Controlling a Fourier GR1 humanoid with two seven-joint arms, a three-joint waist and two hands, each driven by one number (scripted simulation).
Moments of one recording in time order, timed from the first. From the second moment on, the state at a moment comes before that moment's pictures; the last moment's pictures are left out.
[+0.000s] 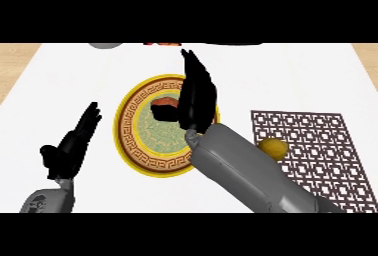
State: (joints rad) left arm -0.11 0.20 0.04 -1.30 0.00 -0.05 -0.13; right arm -0.91 -0.01 0.69 -1.05 0.66 -0.85 0.96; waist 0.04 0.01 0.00
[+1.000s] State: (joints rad) left arm -0.07 0.22 0.08 -1.34 0.02 -0.06 -0.11; right arm -0.23 -0.32 0.58 -1.64 0.09 -0.95 0.19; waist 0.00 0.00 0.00
